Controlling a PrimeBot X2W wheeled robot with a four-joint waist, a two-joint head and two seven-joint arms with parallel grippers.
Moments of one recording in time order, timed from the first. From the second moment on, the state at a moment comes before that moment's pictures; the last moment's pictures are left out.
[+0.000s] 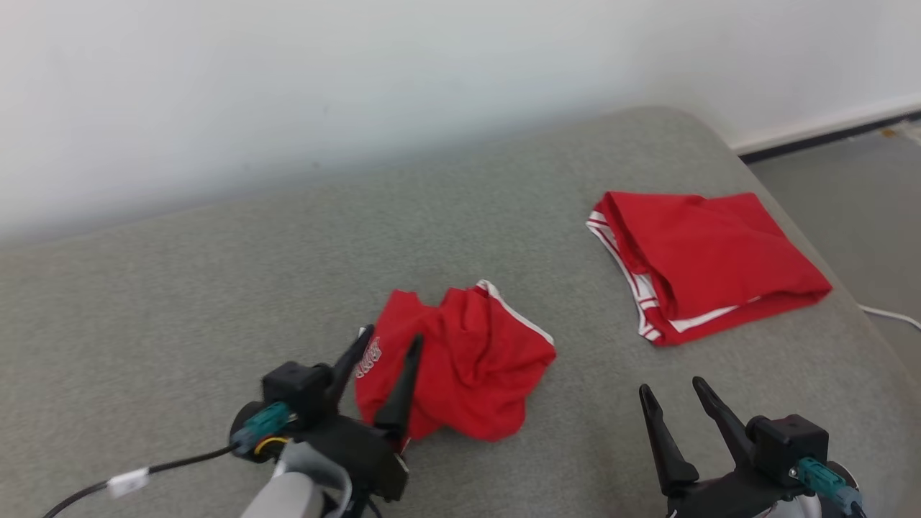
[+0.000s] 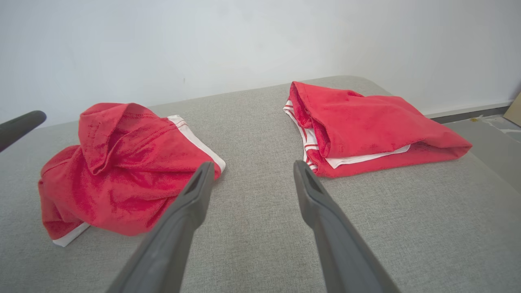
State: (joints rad) left arm -0.42 0.10 -0.48 0.53 -0.54 -0.12 -0.20; right arm 0.05 -0.07 0.05 -0.03 0.16 0.13 0.10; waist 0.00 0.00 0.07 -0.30
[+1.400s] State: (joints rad) left arm 0.22 0.13 -0.01 0.16 -0.29 -0.08 -0.26; right arm 0.17 -0.06 -0.04 0.13 0.17 0.13 0.01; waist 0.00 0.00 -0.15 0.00
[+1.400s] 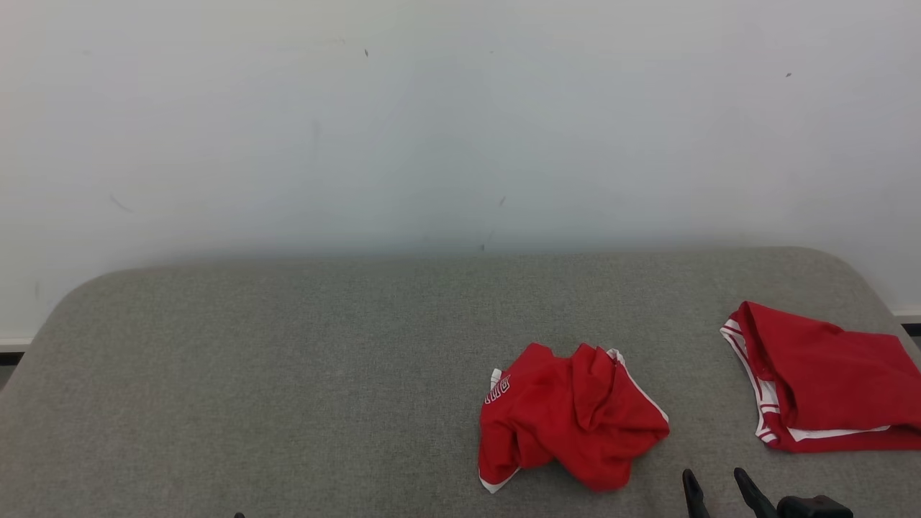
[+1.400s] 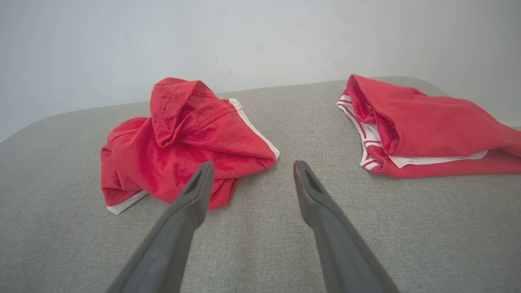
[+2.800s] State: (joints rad) left arm -0.19 0.08 -0.10 0.47 -0.42 -0.11 -0.08; right arm 0.10 -0.06 0.02 0.13 0.17 0.13 0.02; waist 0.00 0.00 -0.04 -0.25
